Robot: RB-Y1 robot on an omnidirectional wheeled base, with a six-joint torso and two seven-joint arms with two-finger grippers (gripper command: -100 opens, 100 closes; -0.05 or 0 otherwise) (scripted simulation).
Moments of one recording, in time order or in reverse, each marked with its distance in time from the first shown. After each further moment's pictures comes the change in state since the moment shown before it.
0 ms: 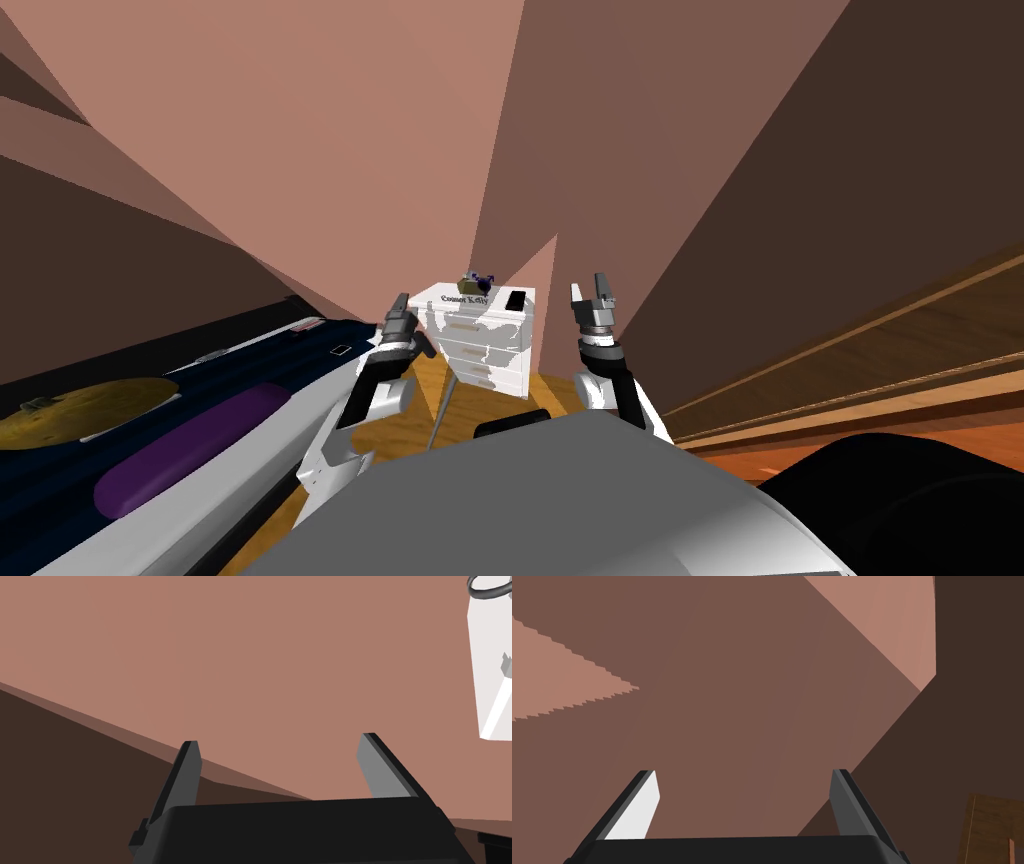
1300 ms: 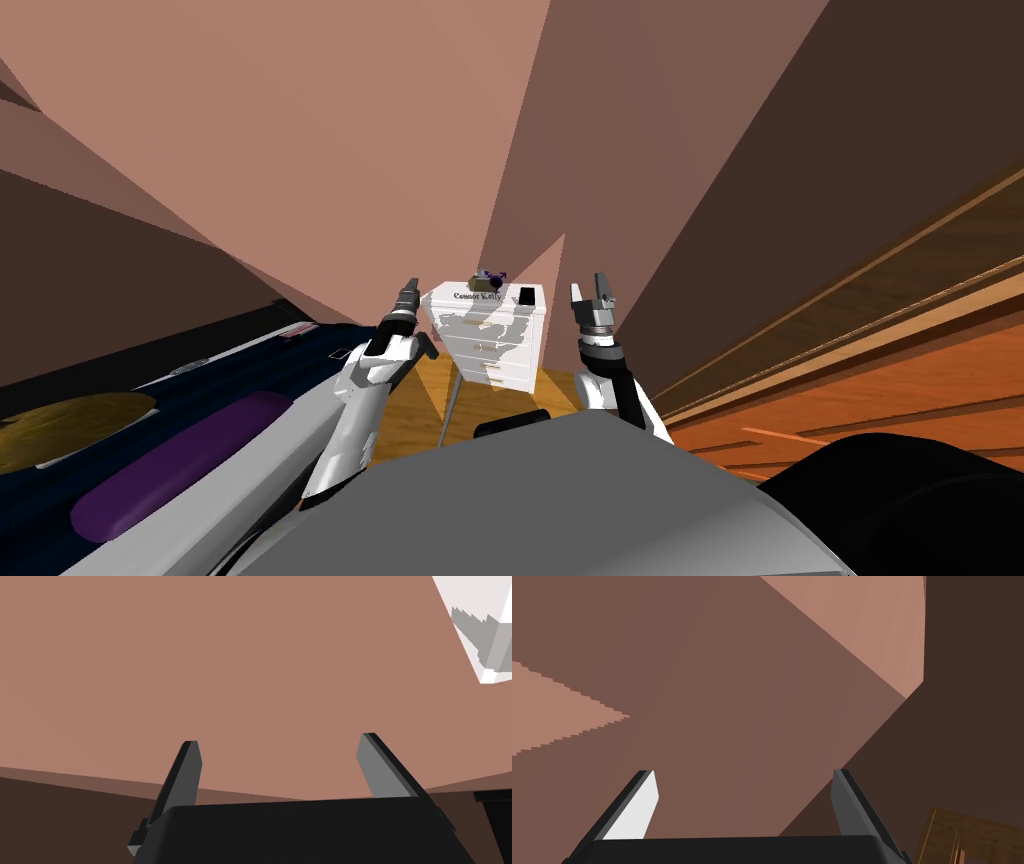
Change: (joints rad) left arm -0.380 0.082 0.082 0.260 -0.080 0.337 -0.054; right arm 0.000 0.000 0.000 0.000 0.000 0.000 0.000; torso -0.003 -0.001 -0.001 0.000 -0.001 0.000
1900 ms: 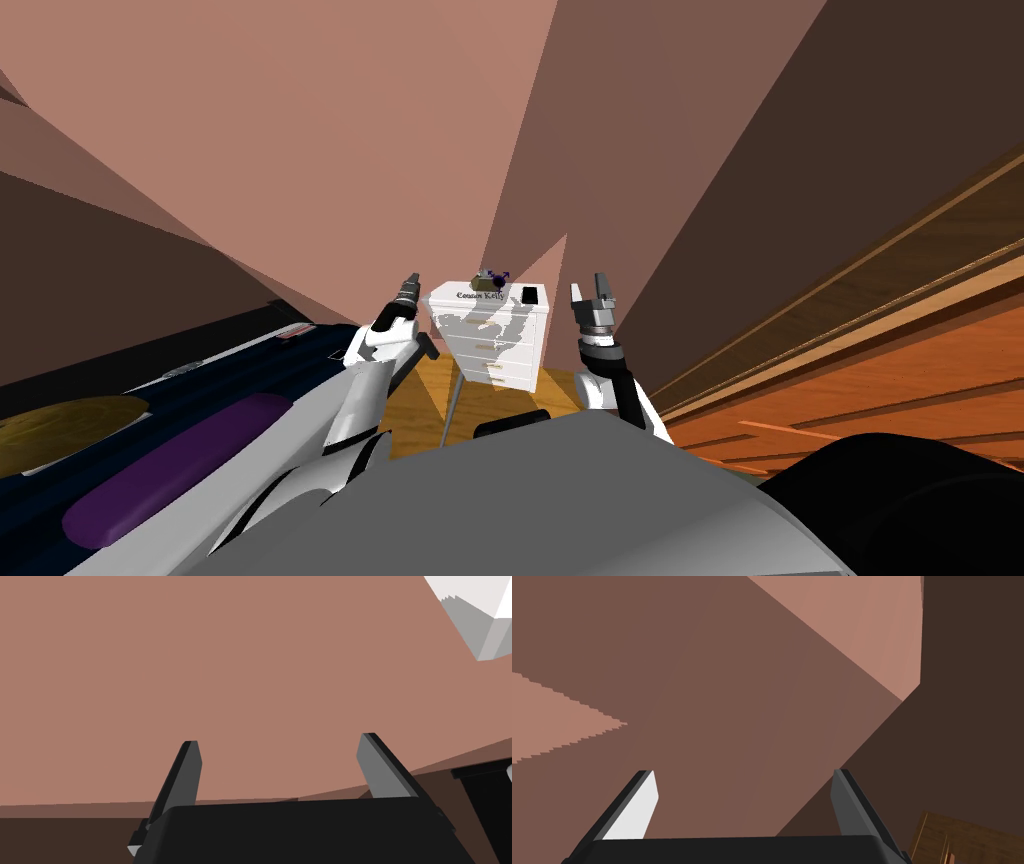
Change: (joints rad) left arm -0.184 0.038 0.032 0.159 -0.028 0.153 -0.029; right arm 0.000 0.000 0.000 0.000 0.000 0.000 0.000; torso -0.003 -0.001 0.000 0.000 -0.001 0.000
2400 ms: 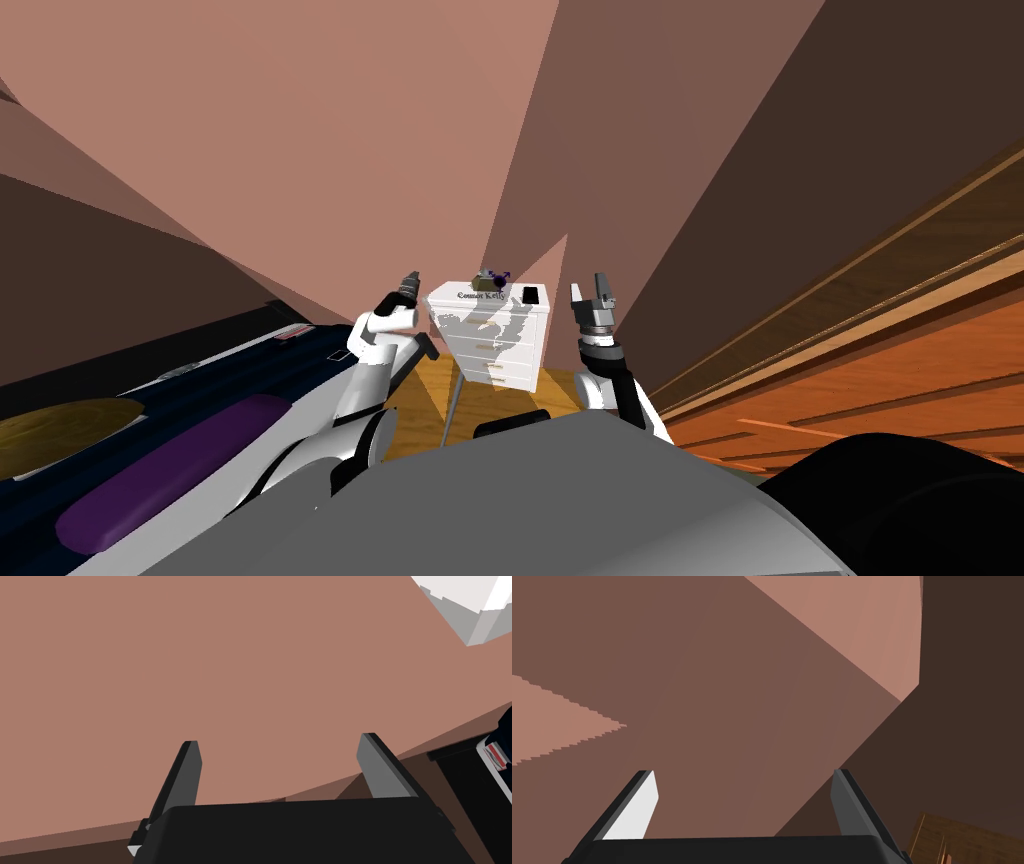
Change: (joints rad) left arm -0.128 0.025 0.022 0.109 -0.024 0.143 -0.030; right arm 0.000 0.000 0.000 0.000 0.000 0.000 0.000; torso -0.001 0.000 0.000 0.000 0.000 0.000
